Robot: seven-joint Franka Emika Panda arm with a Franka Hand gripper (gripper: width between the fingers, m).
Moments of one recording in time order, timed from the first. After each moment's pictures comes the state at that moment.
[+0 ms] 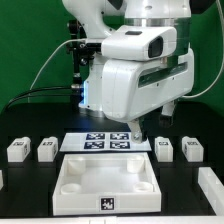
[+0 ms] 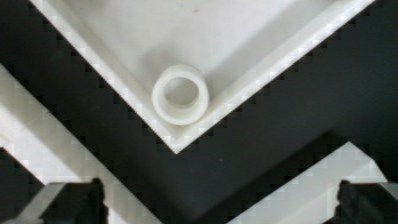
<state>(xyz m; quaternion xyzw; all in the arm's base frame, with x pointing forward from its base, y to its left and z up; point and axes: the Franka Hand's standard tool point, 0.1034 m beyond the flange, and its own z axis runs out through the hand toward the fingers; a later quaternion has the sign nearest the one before) 0.566 0.055 0.114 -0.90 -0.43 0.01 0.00</state>
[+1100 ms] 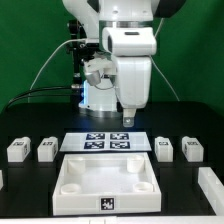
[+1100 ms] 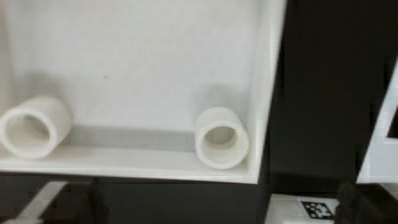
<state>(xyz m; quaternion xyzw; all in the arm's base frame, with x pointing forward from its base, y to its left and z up) 0.473 0.018 0.111 -0.66 -0.75 0.01 0.00</state>
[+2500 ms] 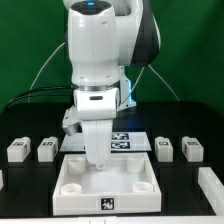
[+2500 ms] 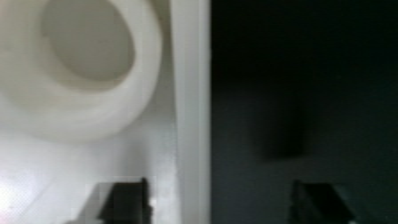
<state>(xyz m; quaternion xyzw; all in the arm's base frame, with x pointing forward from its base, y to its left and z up) 0.432 -0.027 0.009 -0.71 -0.71 0.02 0.04</state>
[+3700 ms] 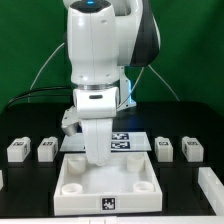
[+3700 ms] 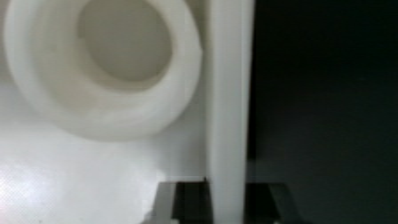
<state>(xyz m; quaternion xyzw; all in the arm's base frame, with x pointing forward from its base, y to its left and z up) 0.442 -0.028 0.009 -0.70 -0.71 0.00 0.02</state>
